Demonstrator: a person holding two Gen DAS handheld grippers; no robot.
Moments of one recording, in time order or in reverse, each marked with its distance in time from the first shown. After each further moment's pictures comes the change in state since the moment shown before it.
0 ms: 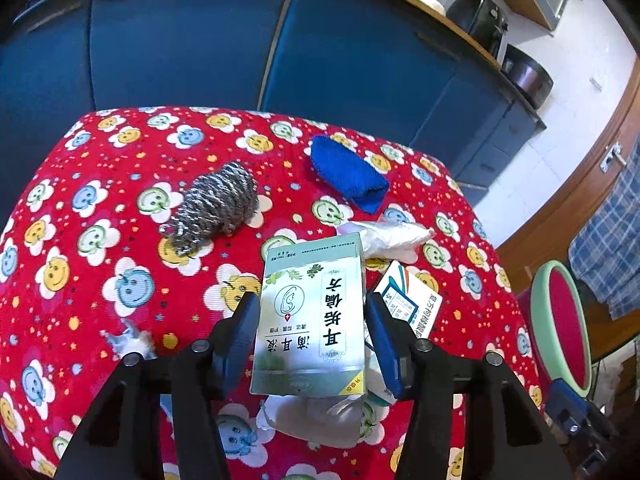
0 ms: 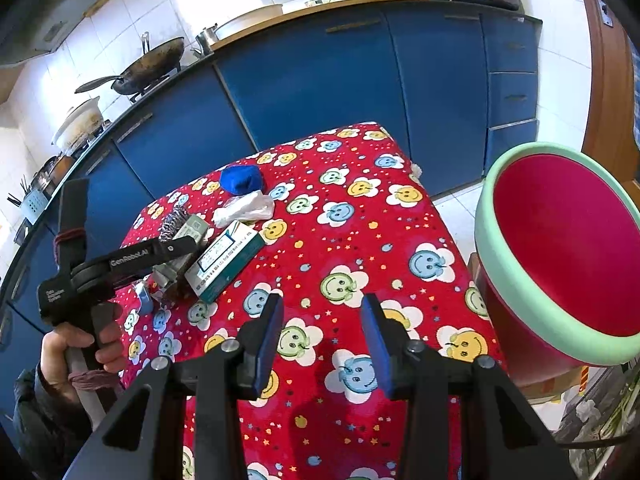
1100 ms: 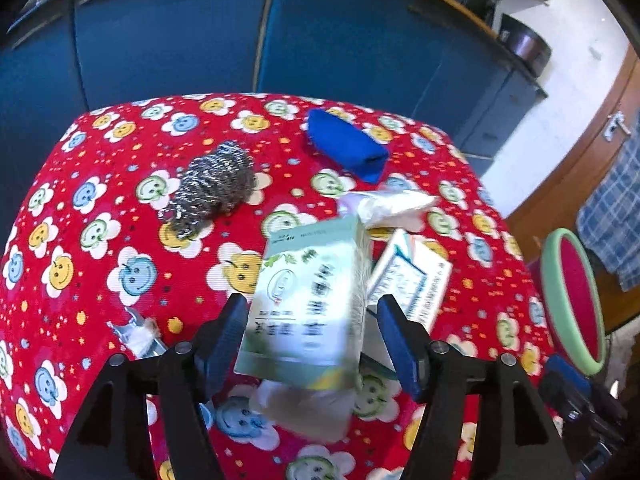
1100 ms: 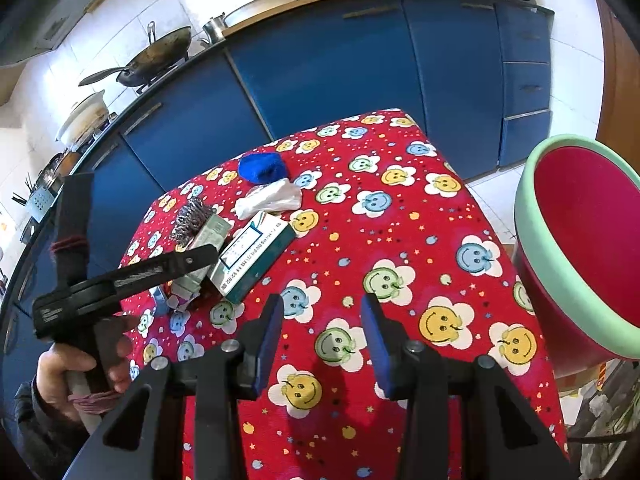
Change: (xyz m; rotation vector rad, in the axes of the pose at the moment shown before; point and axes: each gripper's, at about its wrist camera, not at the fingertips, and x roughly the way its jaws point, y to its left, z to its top) left arm 0.010 -0.006 -0.004 0.070 0.089 0.052; right arm 0.019 0.025 0.001 0.011 0.036 0.035
